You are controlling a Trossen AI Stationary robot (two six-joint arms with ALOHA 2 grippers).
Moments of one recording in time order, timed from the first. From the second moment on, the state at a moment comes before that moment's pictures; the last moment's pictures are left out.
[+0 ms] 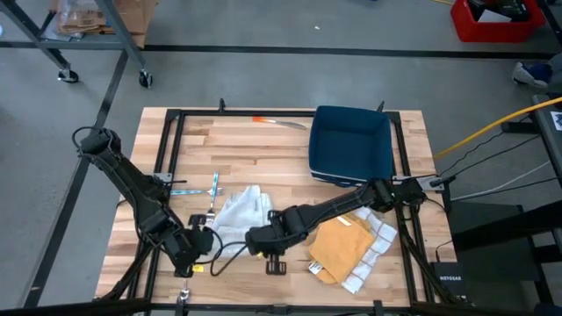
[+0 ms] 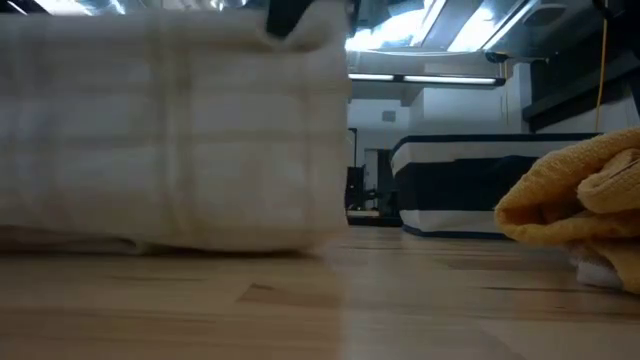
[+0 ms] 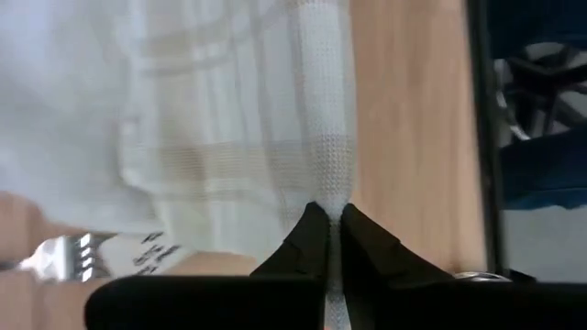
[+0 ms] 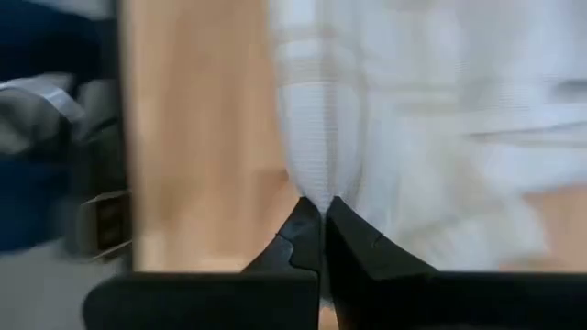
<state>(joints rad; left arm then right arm) -0.84 1.32 0.94 -0.74 -0.19 -0.75 0.39 2.35 2.35 -1.21 -0.07 0.40</state>
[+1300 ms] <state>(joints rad) -0.92 1.32 0.94 -0.76 -0.36 -0.97 0.40 2.34 2.33 -1.19 0.02 0.37</state>
